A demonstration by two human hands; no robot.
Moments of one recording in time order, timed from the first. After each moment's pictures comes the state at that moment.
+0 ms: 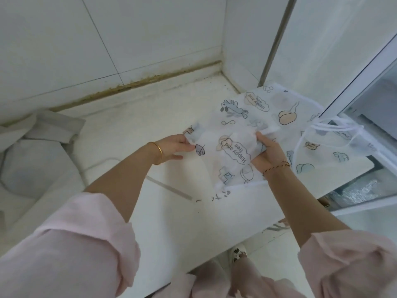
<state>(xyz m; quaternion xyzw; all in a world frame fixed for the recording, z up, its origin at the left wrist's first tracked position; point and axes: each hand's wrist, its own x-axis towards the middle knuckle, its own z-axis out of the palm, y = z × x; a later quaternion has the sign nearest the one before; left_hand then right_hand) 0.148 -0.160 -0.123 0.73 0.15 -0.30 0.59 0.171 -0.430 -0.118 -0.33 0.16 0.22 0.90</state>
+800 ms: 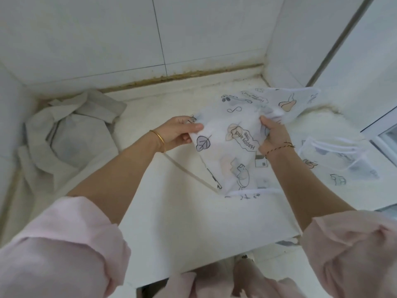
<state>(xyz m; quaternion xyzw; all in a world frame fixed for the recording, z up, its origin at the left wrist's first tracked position) 0.101 -0.093 -0.088 0.64 0.13 -0.13 0.74 0.188 -0.336 -0.097 -0.39 0.14 0.21 0.88</state>
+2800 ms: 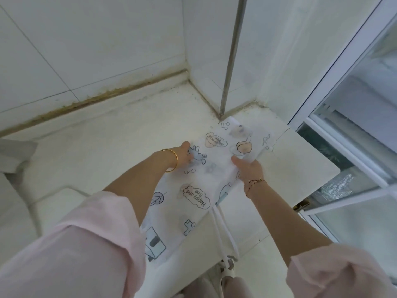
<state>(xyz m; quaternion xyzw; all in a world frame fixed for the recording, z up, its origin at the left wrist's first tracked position) 0.226 -0.261 -0.139 0.92 0.06 -0.33 0.19 0.193 -0.473 -0.149 -0.65 0.28 0.11 0.70</state>
